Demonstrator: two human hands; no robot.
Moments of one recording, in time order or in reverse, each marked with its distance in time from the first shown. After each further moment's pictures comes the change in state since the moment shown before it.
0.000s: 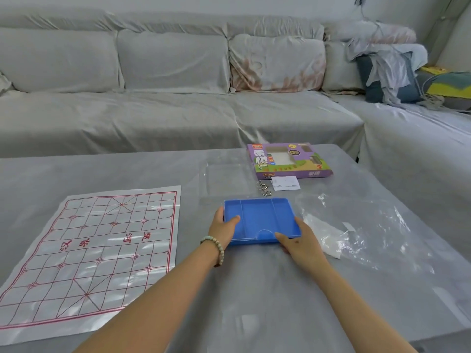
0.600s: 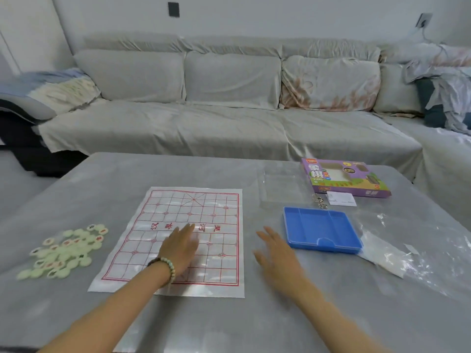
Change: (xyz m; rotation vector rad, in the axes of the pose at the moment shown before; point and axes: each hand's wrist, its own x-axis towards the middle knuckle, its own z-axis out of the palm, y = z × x) left_hand -0.079 -0.052 -0.224 0.919 0.194 0.135; right_hand -0.086 -0.078 0.123 -0.460 -0.270 -0.564
